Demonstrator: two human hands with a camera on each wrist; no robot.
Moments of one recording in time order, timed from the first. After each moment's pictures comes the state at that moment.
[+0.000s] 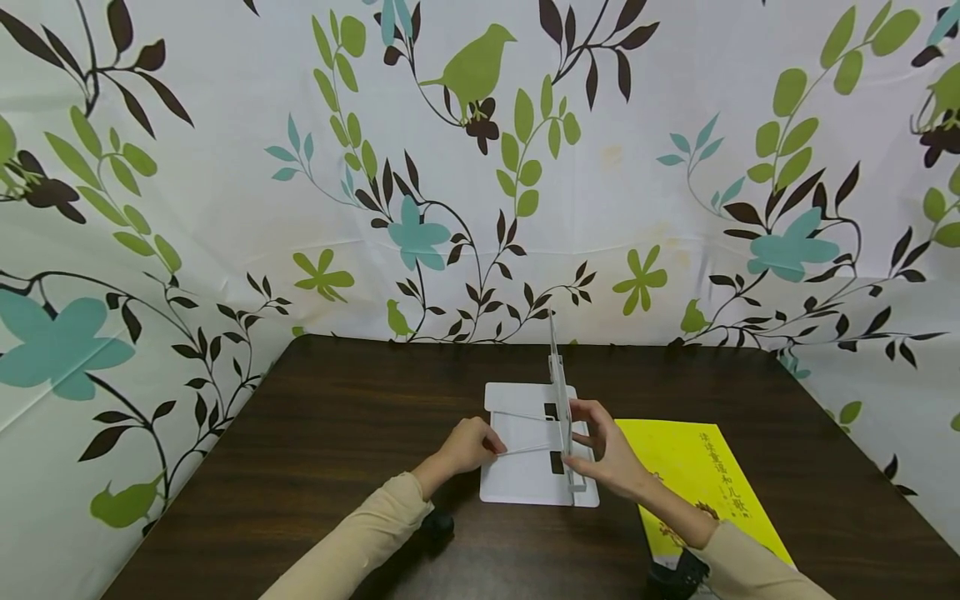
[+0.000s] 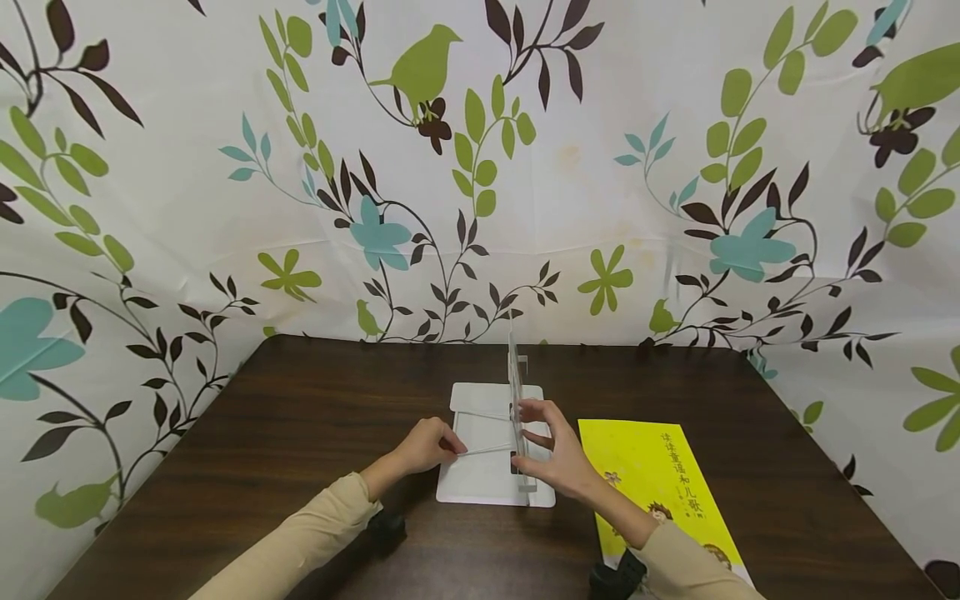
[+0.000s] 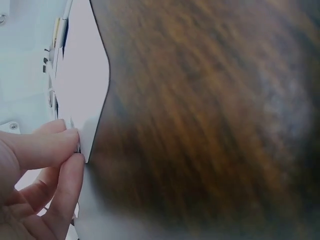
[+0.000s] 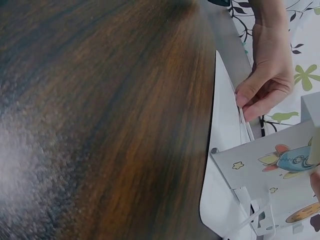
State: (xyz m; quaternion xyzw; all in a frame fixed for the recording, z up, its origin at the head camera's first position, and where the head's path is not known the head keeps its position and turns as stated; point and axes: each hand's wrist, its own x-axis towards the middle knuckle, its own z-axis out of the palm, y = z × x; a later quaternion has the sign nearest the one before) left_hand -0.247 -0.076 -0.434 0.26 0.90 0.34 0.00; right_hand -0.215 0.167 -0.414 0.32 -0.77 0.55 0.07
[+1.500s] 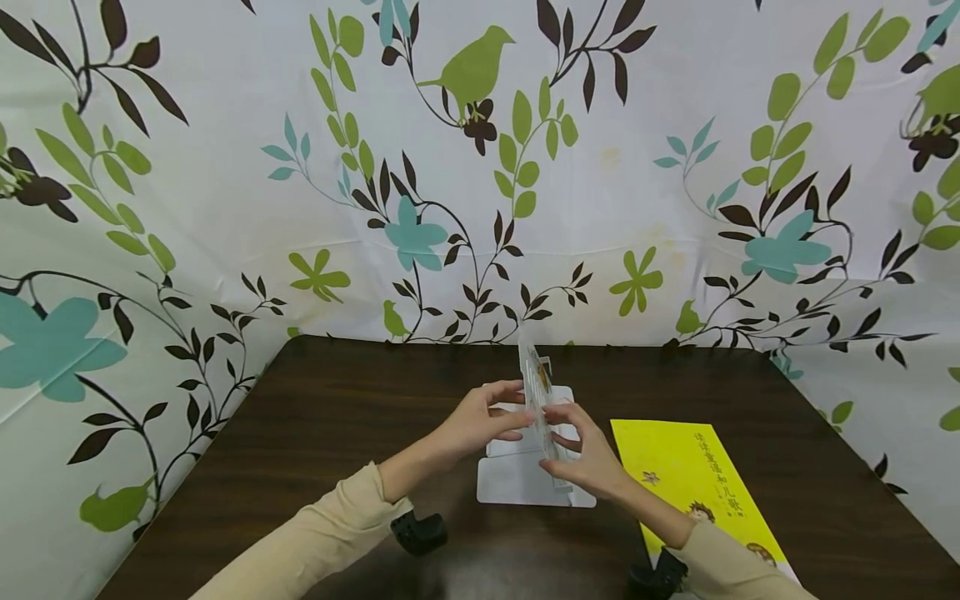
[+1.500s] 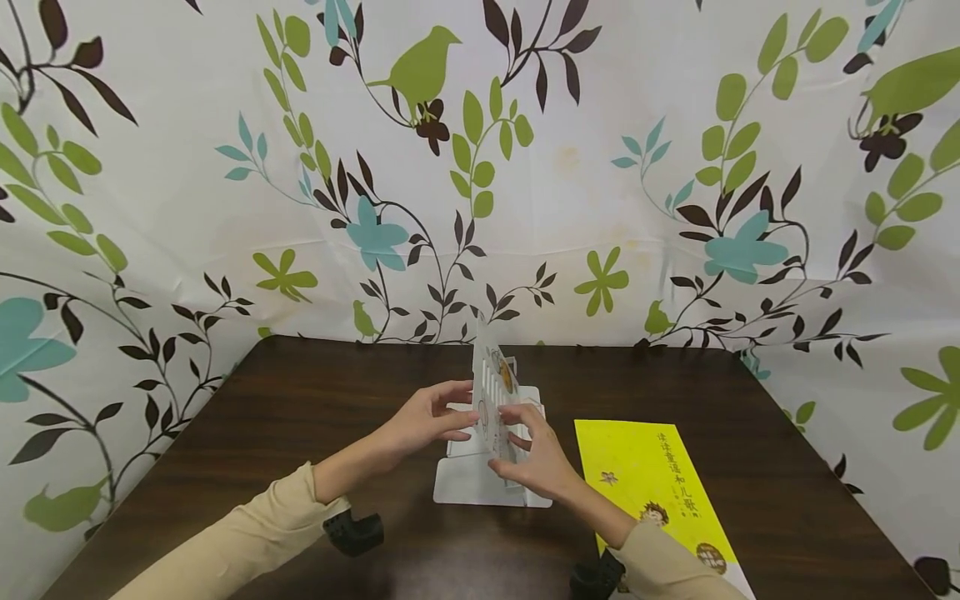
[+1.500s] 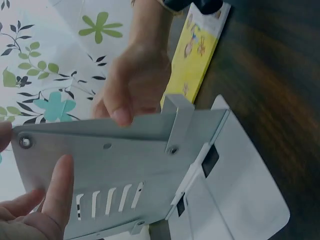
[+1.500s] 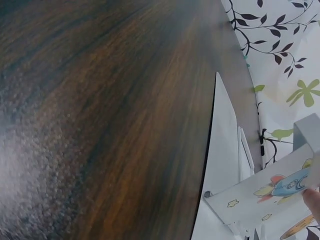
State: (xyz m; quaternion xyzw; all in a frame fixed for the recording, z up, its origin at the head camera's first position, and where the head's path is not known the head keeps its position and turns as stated) left_hand -0.209 -0.062 -0.334 0.20 0.72 0.65 0.15; right_hand -0.212 0.146 -0.411 0.28 -0.79 0.54 0.06
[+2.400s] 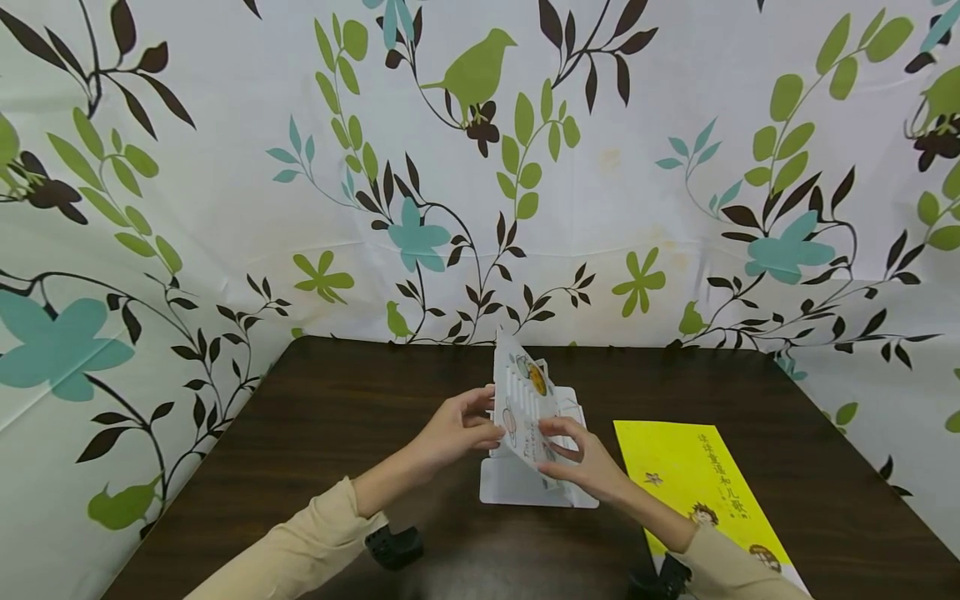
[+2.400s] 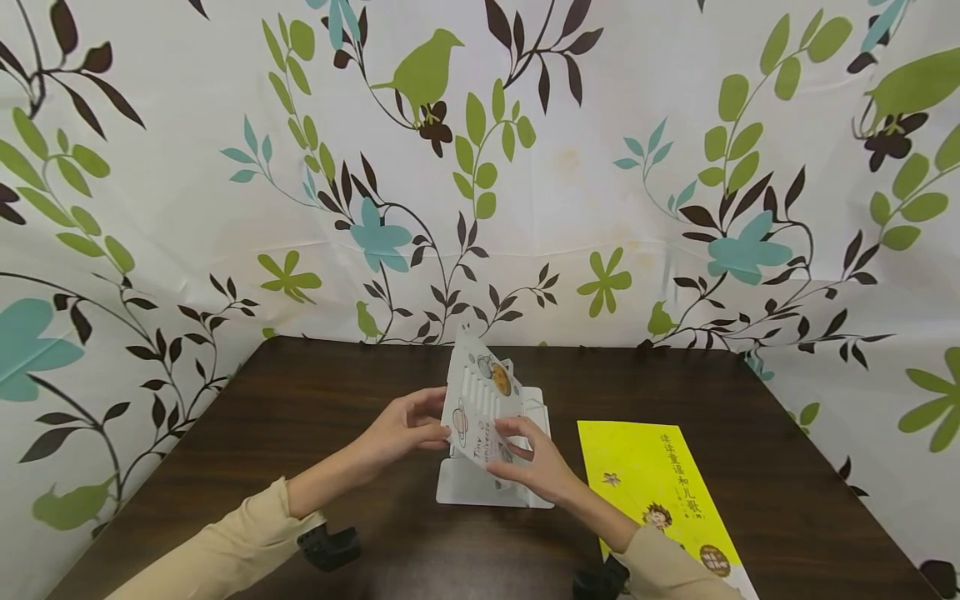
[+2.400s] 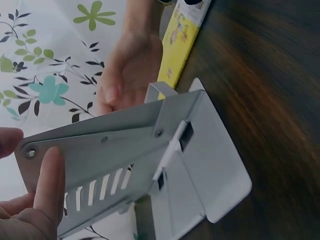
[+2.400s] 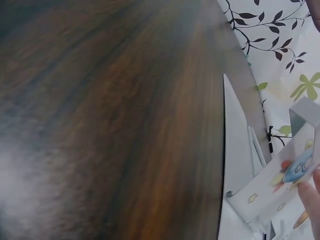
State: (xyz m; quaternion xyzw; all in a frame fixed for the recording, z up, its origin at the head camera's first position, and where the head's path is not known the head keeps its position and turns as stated) left_hand -0.199 -0.090 -0.346 0.20 0.71 0.67 0.13; right_hand -0.211 0.147 -0.421 0.27 -0.78 0.56 -0.04
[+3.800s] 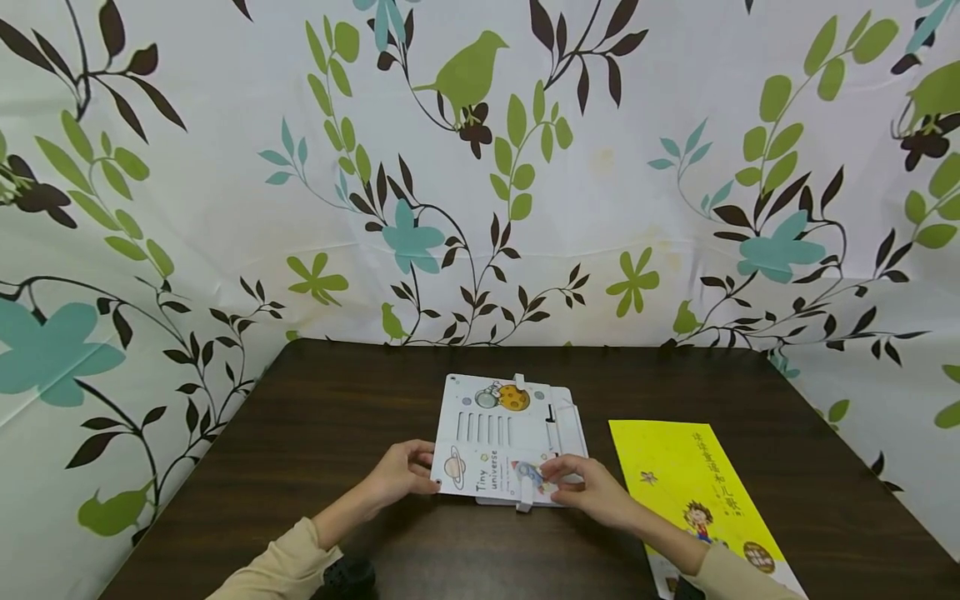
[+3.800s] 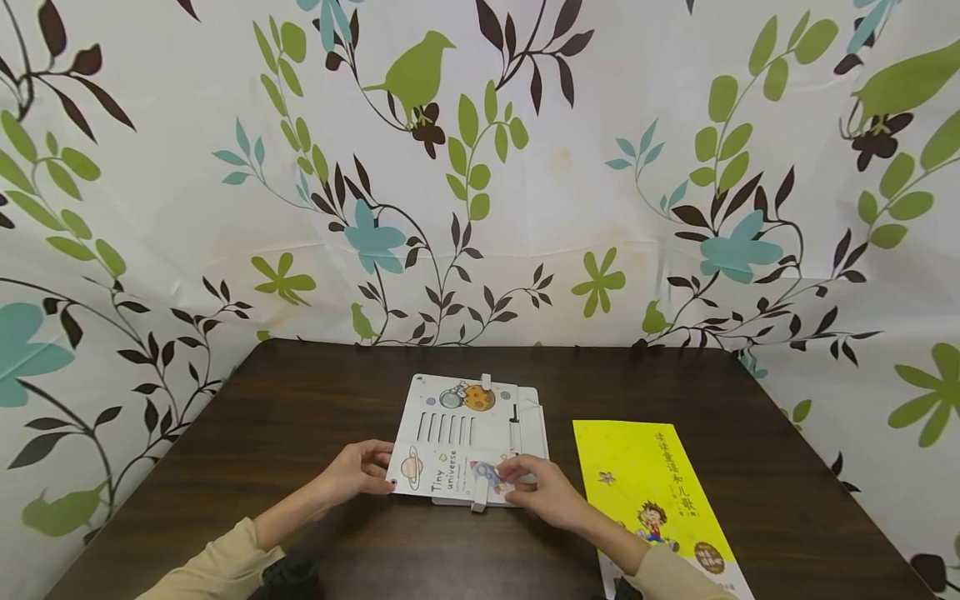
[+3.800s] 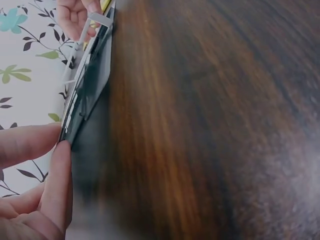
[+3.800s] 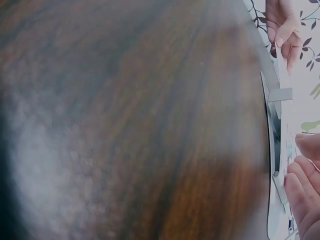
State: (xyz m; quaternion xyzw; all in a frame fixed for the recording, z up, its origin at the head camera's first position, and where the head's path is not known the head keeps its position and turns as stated) left_hand -0.197 -0.154 -0.429 0.09 0.77 0.62 0.14; right_hand -0.201 0.165 -0.442 0.28 -0.82 0.49 -0.10
